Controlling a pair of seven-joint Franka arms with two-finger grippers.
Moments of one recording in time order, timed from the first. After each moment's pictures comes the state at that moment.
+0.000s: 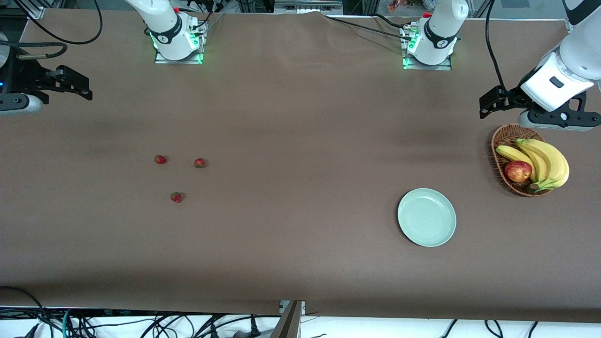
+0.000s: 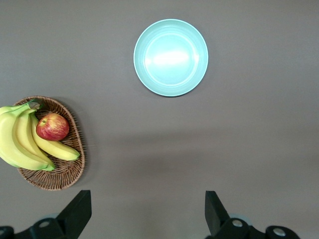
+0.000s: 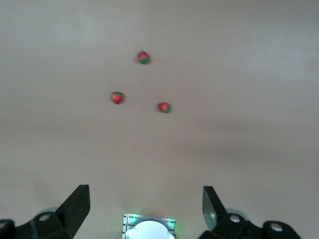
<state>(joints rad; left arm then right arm) 0.02 -0.03 -0.12 -1.69 0.00 1.60 -0.04 0.04 0.07 0.02 -1.44 -0.01 1.36 -0.05</state>
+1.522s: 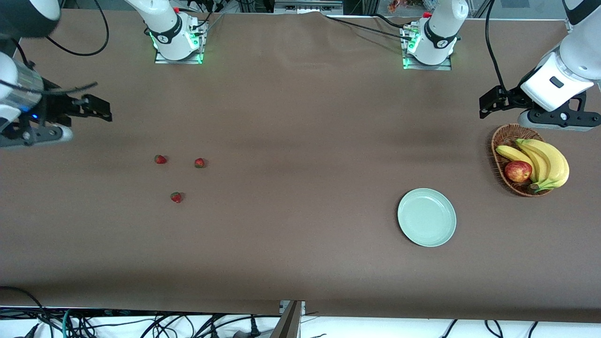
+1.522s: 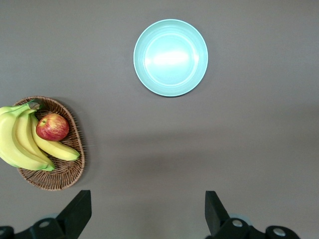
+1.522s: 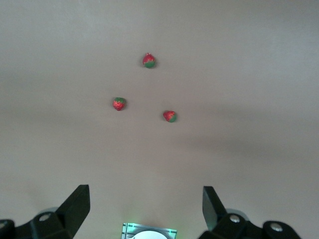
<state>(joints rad) 0.02 -0.03 -0.12 -1.69 0.00 1.60 -0.04 0.07 0.20 0.03 -1.44 -0.01 1.44 -0.05</state>
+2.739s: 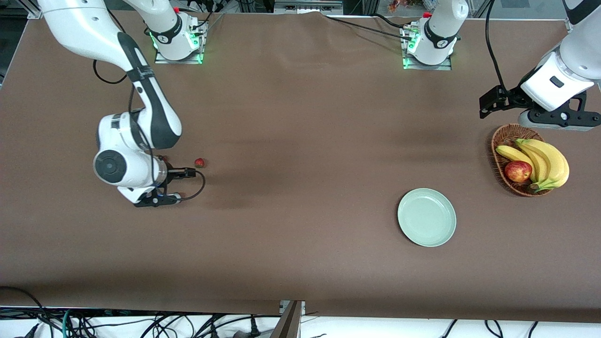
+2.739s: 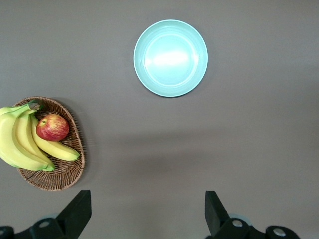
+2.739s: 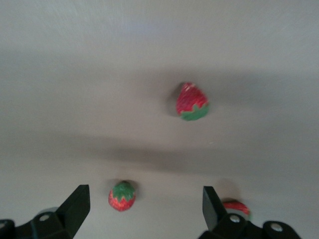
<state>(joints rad) 0.02 -0.03 -0.12 -1.69 0.00 1.60 -0.04 0.18 0.54 0.03 -1.79 0.01 2.10 0.12</state>
